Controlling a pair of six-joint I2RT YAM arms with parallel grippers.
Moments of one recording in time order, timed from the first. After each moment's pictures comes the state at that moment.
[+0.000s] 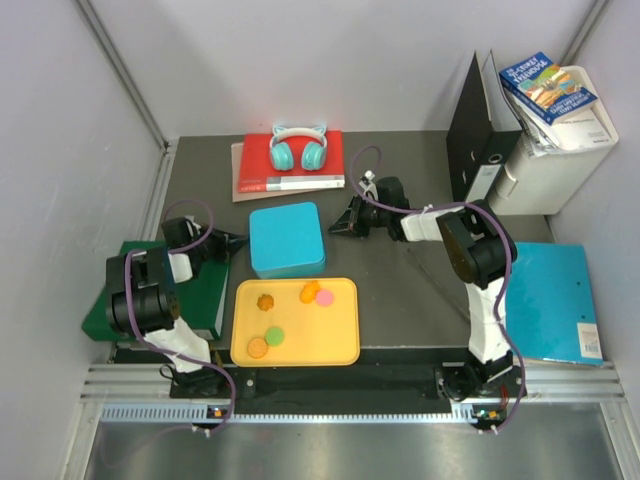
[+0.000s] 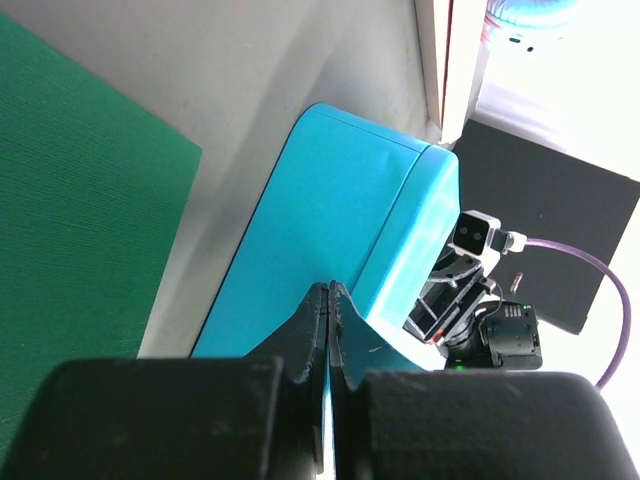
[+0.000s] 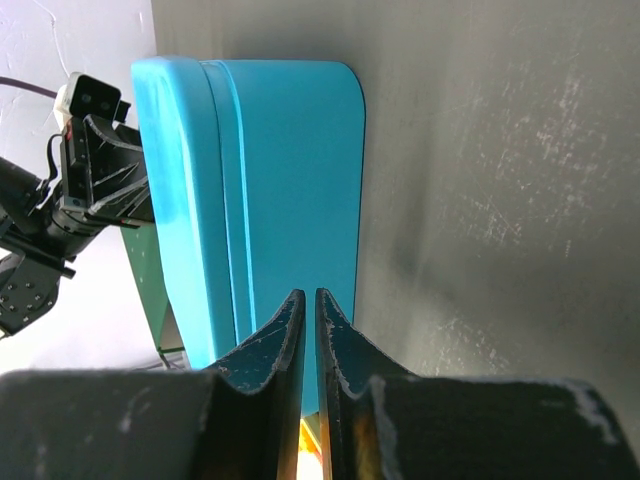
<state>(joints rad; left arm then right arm) 0.25 1.66 0.59 0.40 0.72 -1.15 0.45 2.11 1.18 0.35 -0.68 0.89</state>
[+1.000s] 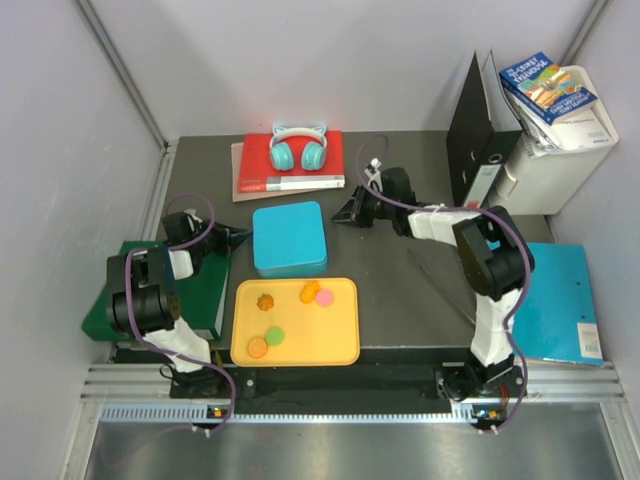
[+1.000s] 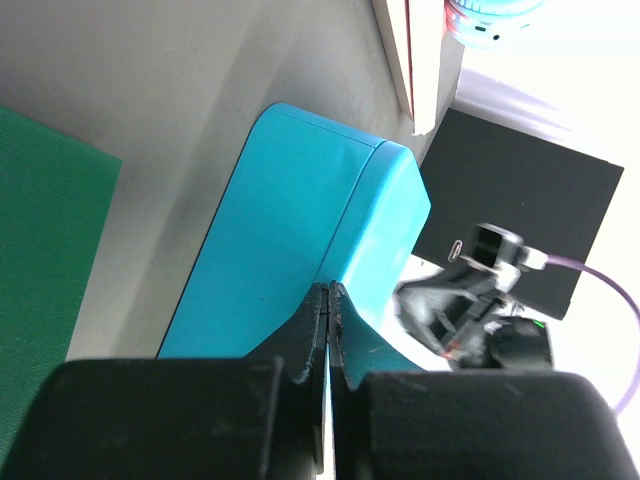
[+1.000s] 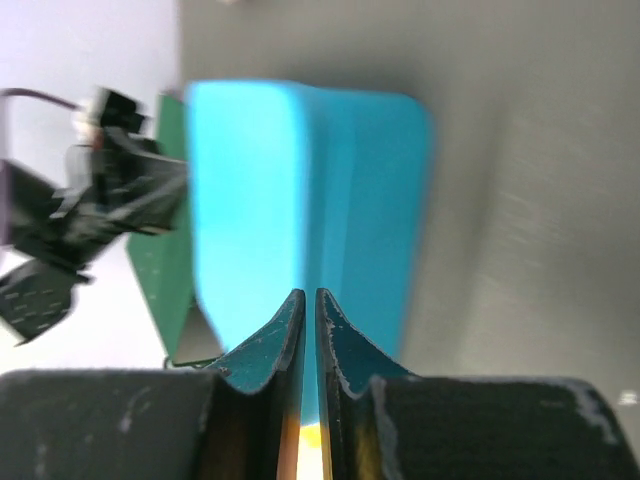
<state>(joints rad) 0.23 1.66 0.62 0.42 0.74 -1.18 0.46 1.98 1.16 0.28 -0.59 0.87</state>
